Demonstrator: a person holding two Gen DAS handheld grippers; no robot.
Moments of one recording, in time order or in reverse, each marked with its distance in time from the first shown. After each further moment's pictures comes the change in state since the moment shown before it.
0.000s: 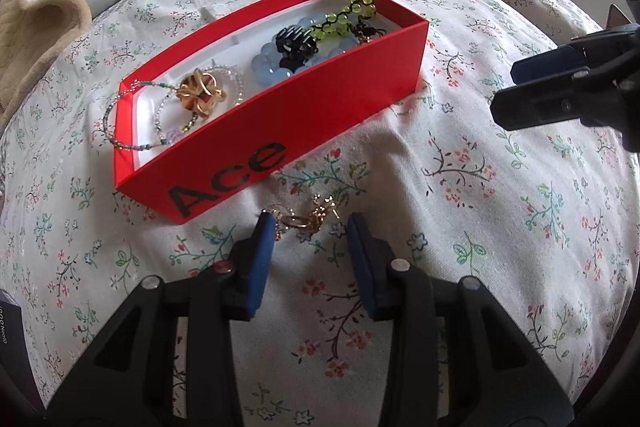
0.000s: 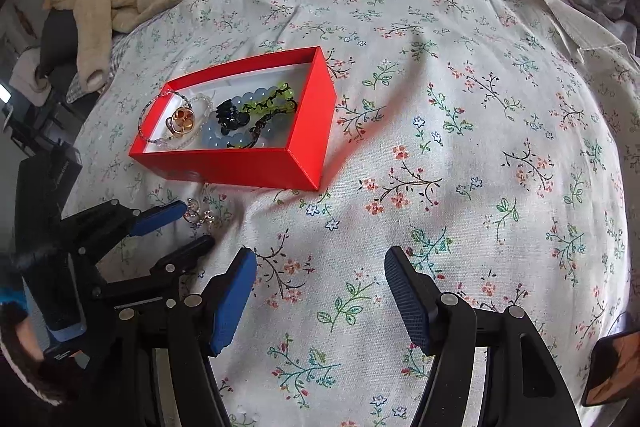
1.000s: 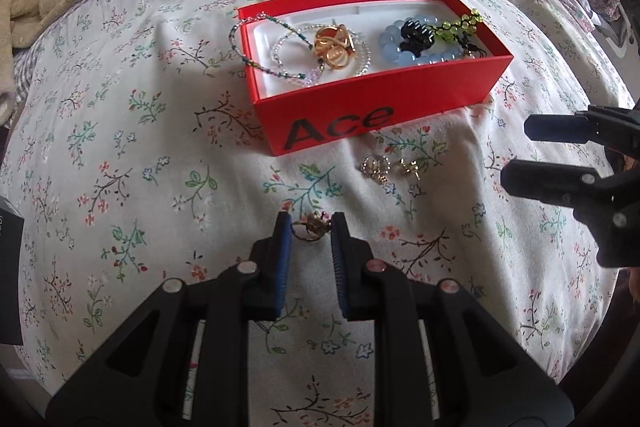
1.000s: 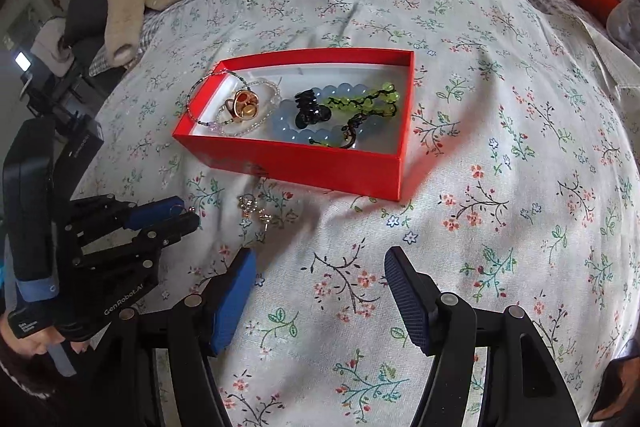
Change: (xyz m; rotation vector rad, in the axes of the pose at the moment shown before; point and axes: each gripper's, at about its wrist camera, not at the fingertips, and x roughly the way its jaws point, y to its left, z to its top) left arm -0.022 0.053 -0.020 -0.264 0.105 0.031; right arm 0.019 0.063 -0.001 -0.171 -0.003 0.064
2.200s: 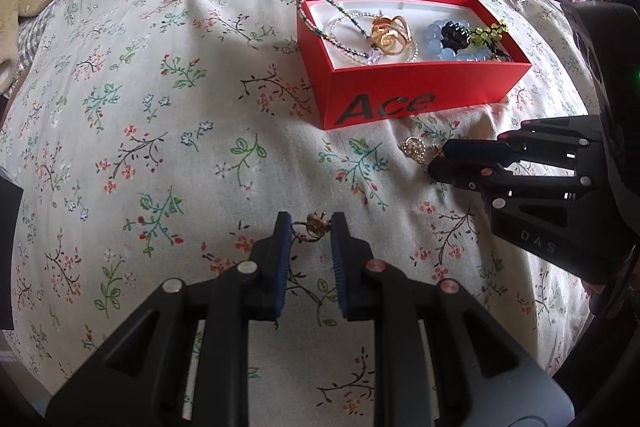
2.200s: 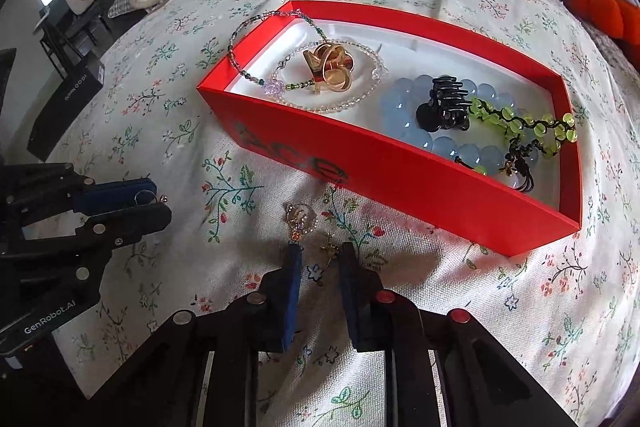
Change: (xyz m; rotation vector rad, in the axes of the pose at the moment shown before) left arm -0.001 0.036 -0.013 -0.064 0.022 -0.042; right arm 0.066 0.045 0.019 -0.134 0.066 -0.042
